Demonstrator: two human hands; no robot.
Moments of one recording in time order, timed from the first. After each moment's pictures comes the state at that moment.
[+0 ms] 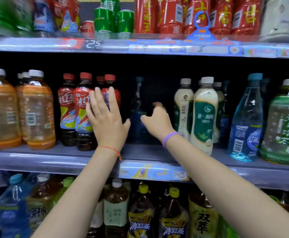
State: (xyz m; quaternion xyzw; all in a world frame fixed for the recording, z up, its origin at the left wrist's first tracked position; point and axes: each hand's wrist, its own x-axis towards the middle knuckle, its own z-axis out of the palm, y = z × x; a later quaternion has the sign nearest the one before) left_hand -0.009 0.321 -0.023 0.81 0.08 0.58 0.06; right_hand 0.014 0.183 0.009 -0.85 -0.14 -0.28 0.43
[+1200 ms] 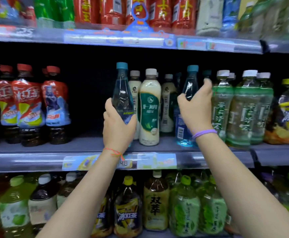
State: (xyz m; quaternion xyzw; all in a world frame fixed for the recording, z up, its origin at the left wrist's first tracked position) left_hand -0.028 0.161 -0.036 0.77 -0.05 0.43 0.47; right_hand -0.031 -0.035 0.021 -0.76 0.00 -0.51 0.40
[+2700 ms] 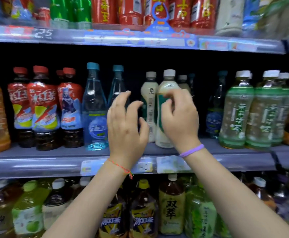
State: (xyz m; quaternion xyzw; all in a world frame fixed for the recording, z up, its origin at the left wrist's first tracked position) left_hand -0.050 0.189 -0.040 0.70 -0.20 0.64 0.25; right_hand -0.052 0.056 -0.001 -0.72 -0.15 -0.59 0.33
